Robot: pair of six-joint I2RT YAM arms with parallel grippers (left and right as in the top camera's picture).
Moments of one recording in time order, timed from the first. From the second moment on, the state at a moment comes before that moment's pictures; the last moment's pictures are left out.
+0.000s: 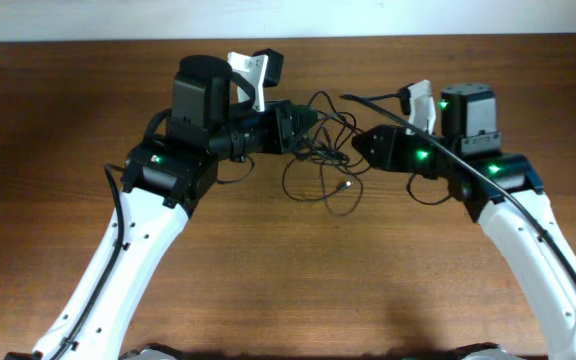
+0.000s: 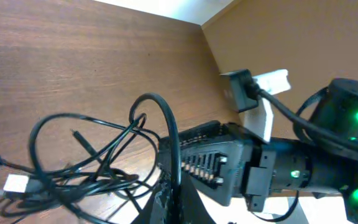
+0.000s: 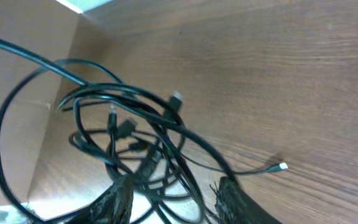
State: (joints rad) left arm -0.36 1.44 1.43 -0.52 0.61 -0.53; right arm 0.20 1.41 1.19 -0.54 -0.57 0.39
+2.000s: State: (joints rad) left arm -0.21 1.72 1.71 -1.09 0.34 0.05; right arm 0.42 1.55 1.93 -1.25 -0.38 0.28
